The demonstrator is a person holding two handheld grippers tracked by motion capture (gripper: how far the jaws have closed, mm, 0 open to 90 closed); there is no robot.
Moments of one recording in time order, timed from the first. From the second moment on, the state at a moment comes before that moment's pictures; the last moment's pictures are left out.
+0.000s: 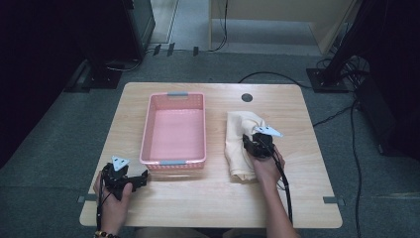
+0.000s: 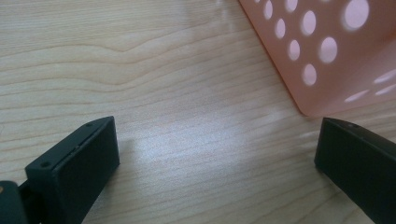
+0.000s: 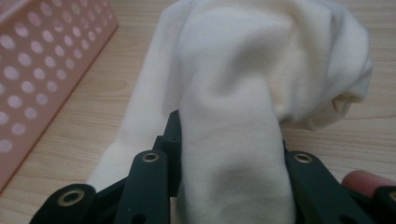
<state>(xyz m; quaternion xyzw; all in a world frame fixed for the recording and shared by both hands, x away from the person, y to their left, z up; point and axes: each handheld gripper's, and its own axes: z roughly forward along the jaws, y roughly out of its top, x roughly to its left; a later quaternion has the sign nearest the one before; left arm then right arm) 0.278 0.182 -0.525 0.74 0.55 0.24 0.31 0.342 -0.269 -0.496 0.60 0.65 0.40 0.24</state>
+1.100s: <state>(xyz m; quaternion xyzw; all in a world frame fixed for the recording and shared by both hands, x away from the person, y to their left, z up) 0.276 0.183 -0.525 0.73 0.56 0.24 0.31 0.347 -0.249 -0.412 0.60 0.63 0.44 0.22</state>
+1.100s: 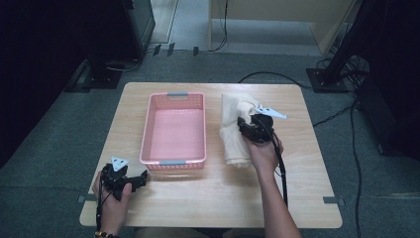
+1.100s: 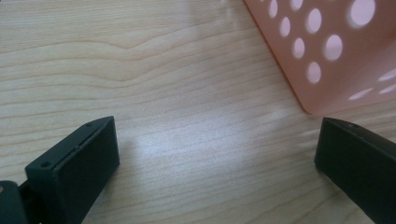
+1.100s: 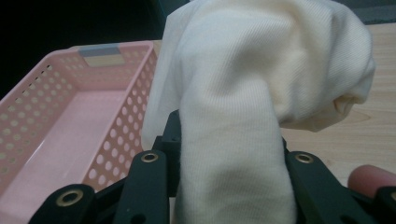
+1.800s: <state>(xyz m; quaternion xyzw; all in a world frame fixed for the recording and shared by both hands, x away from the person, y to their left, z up) 0.274 0.185 -0.525 0.72 0.57 0.25 0.30 0.357 -0.218 -0.375 0.59 0.62 0.46 0.21</state>
